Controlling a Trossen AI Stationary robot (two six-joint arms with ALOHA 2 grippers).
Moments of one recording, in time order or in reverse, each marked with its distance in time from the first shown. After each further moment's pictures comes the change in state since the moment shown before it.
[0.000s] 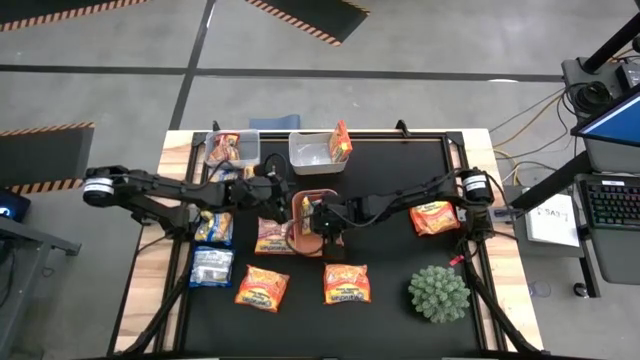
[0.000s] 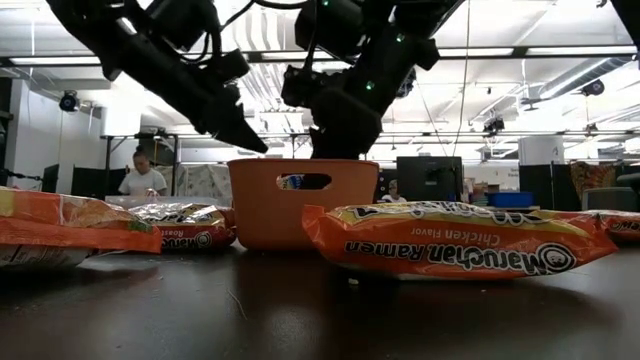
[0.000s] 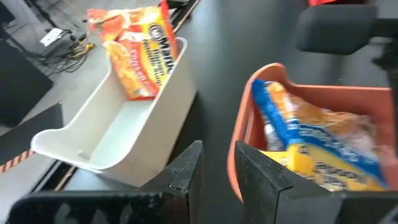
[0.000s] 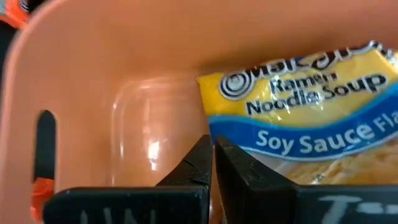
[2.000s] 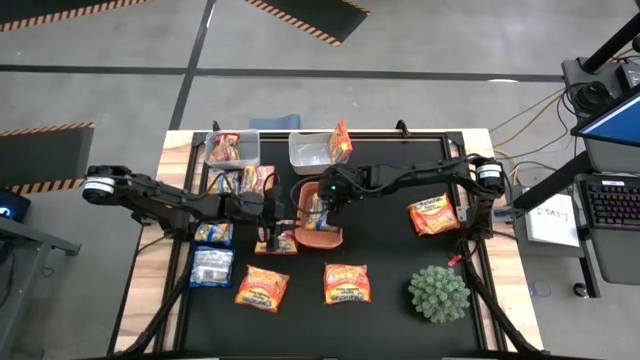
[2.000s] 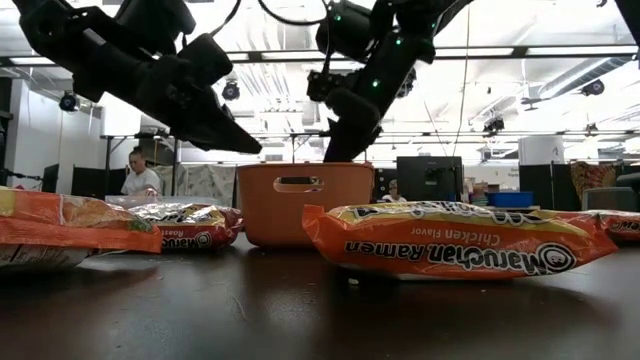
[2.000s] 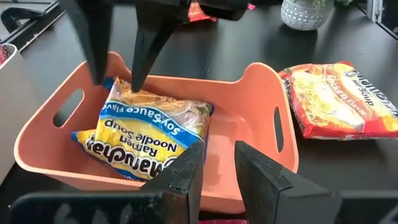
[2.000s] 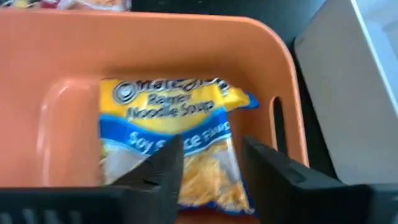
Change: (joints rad) left arm -0.121 0.001 -0.145 0.230 0.368 -0.078; right arm -0.184 -0.108 -0.002 -0.100 0.017 -0.055
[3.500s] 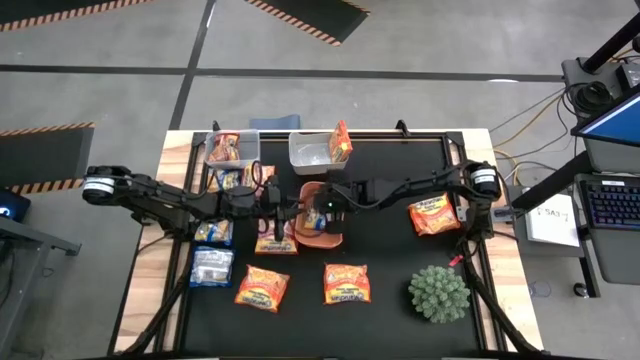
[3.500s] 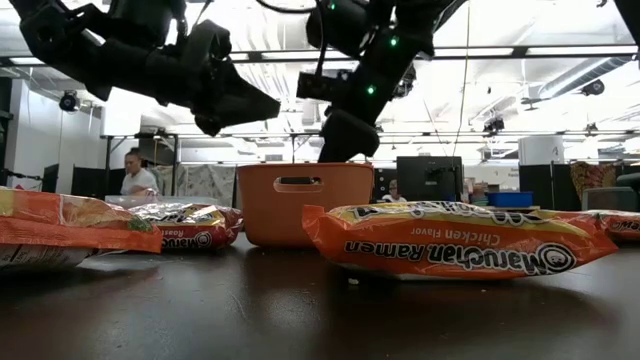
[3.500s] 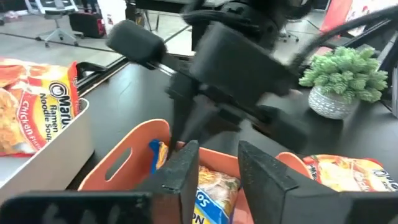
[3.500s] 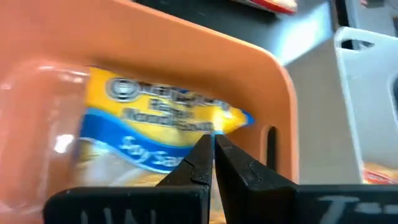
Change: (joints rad) left arm 0.028 -0.002 -0.023 0.276 -0.118 -0.103; right arm 0.092 0.037 -0.001 0.062 0.223 -0.190
